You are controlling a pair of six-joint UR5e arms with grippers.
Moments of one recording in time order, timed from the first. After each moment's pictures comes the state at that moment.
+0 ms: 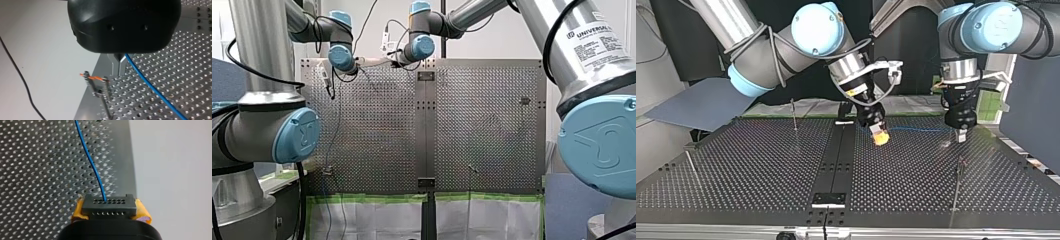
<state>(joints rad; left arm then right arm) -0.09 -1.38 -1.91 -2.88 -1.81 -1.85 2.49 -1.13 1.13 -0.08 1.60 1.68</state>
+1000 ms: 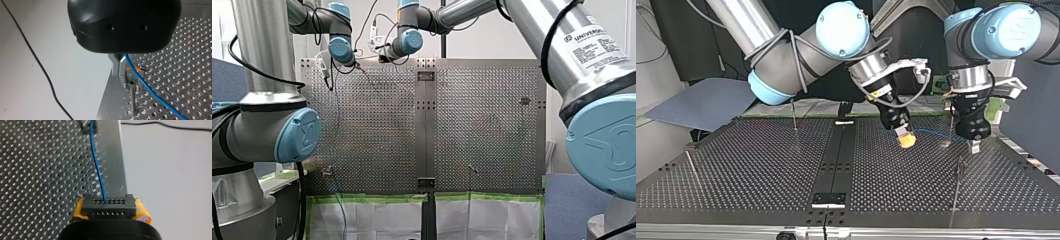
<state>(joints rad) -0.06 -1.38 -1.84 -2.92 -1.83 -1.84 2.55 -1.05 0.95 0.02 1.60 1.68</state>
